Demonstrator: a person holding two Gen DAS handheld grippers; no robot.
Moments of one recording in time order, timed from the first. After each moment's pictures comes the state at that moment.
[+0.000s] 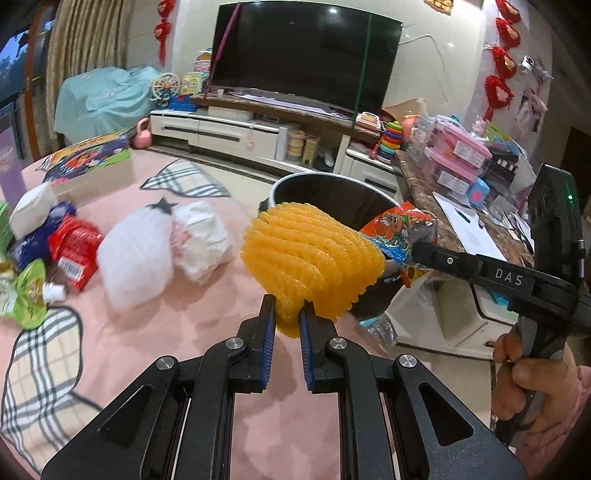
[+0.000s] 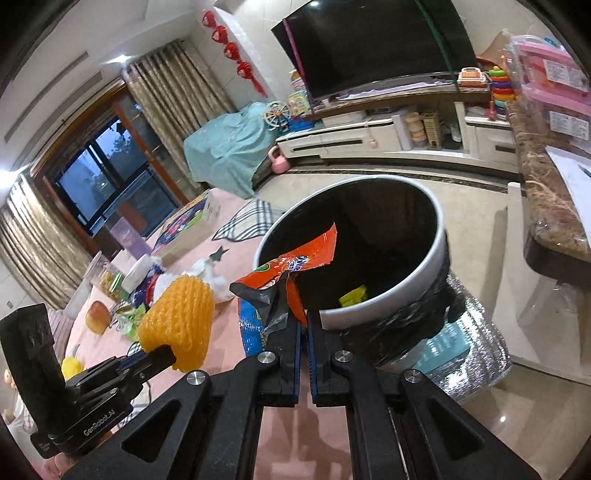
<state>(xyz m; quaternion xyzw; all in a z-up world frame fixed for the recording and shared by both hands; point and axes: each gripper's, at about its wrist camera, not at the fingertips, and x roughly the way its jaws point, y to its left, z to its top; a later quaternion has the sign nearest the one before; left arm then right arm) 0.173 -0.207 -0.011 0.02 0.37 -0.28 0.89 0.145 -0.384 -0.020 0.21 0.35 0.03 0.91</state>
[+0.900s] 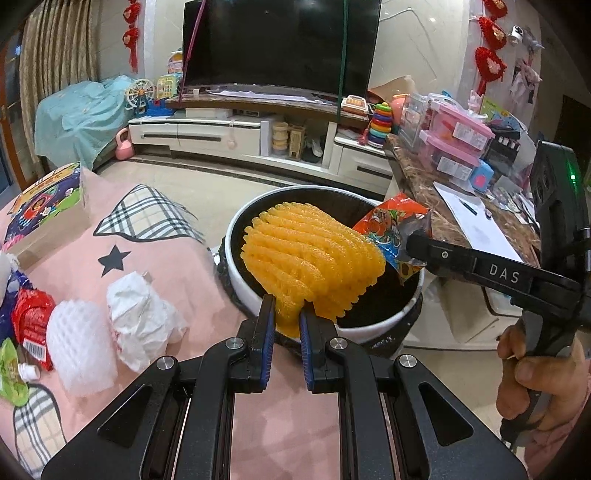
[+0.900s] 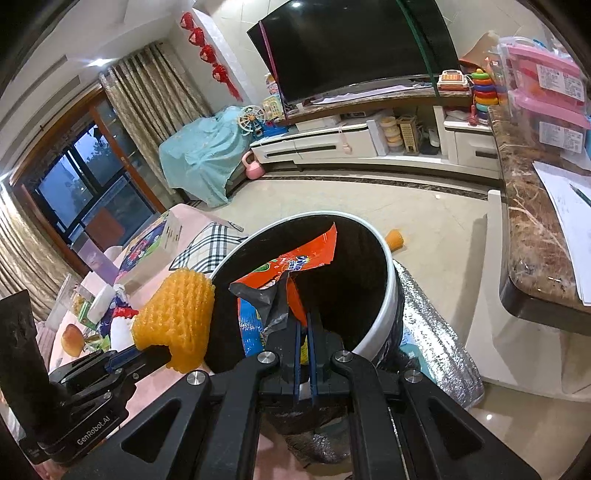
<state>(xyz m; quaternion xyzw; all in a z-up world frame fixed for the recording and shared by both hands) 0.222 -0.277 -0.006 0.08 0.38 -0.29 0.88 0.189 -0.438 -0.016 0.20 0.36 -0.01 0.91</state>
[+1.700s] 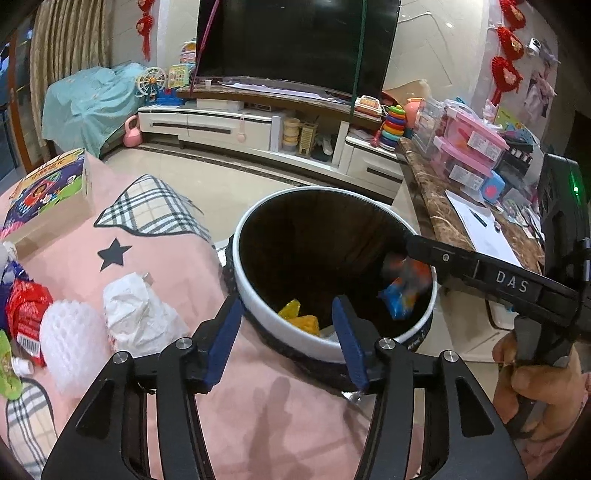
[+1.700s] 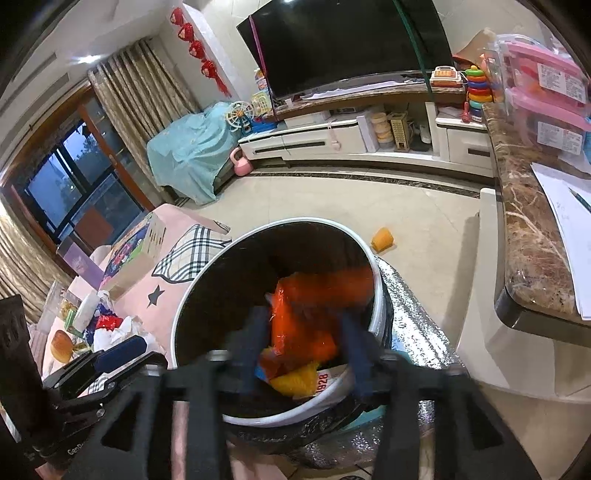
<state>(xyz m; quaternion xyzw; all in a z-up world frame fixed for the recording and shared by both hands) 0.234 -0.275 -0.008 0.05 0.39 -0.28 0.88 0.205 -0.447 -0.020 0.20 0.37 -0.03 0.91</state>
